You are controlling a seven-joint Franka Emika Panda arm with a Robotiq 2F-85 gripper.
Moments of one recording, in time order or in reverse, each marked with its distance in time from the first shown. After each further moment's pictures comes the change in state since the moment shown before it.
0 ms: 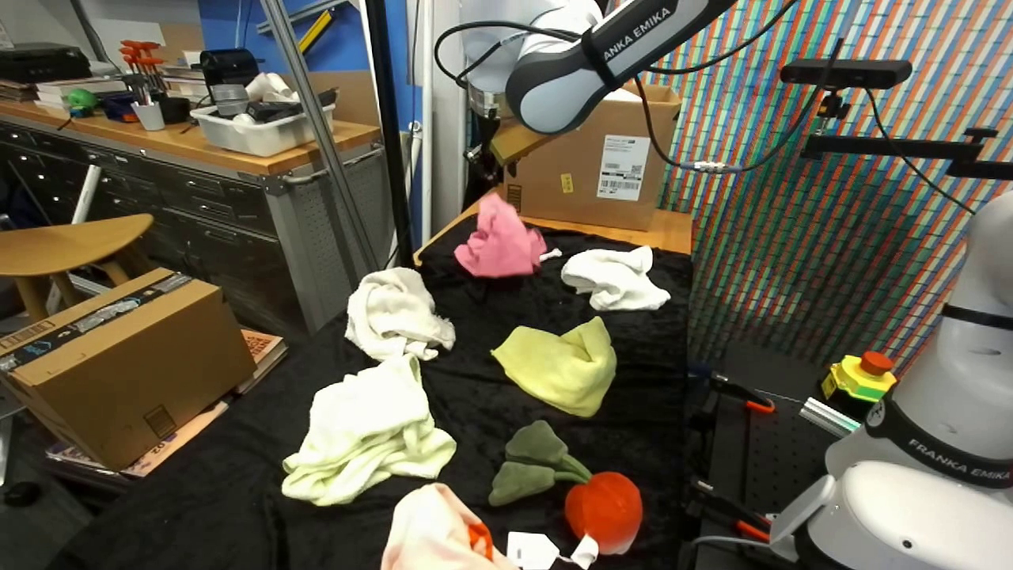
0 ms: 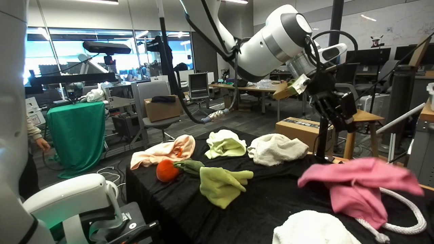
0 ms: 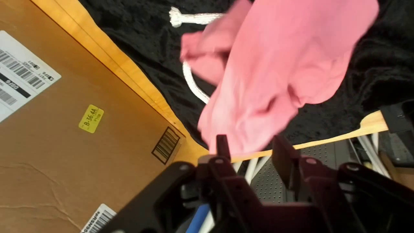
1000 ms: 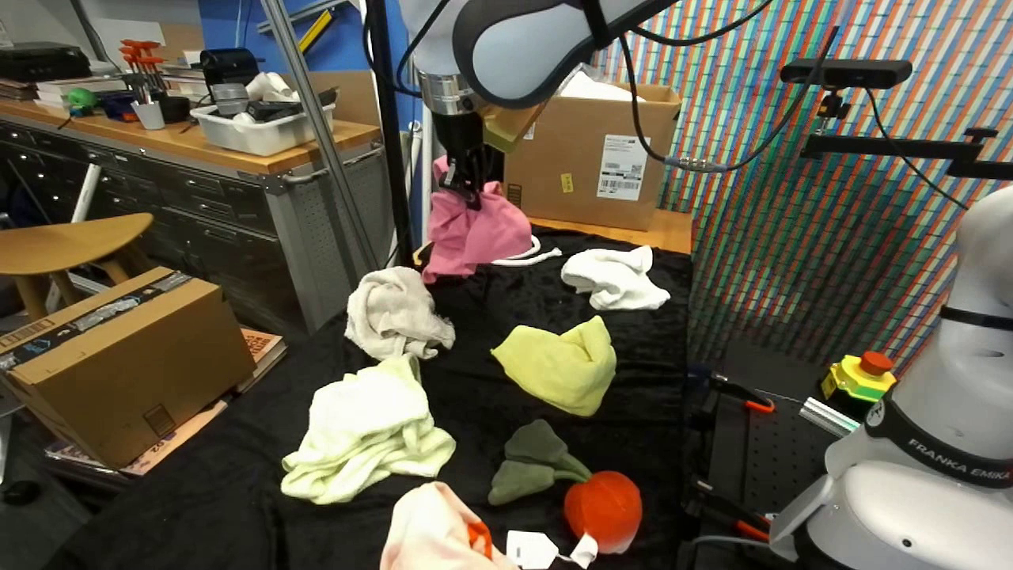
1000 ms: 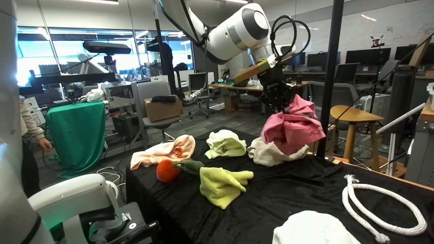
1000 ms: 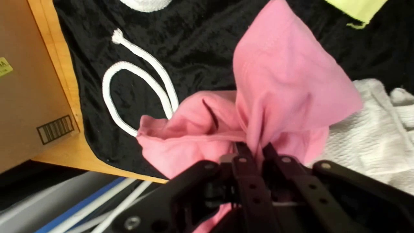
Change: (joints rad) arm 0.105 -0.049 0.124 0.034 0.192 -0.253 -0.502
